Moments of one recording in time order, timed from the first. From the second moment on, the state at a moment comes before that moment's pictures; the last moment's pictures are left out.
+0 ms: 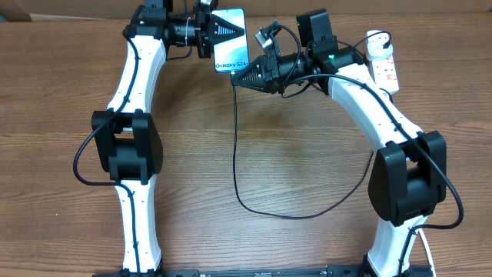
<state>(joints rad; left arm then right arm) -0.08 2.45 2.28 -0.63 1.52 -0.78 0.31 2.04 1.71 -0.49 -1.25 0.58</state>
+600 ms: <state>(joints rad) -0.08 2.45 2.28 -0.61 1.52 -0.78 0.31 2.04 1.71 -0.45 -1.28 0.62</state>
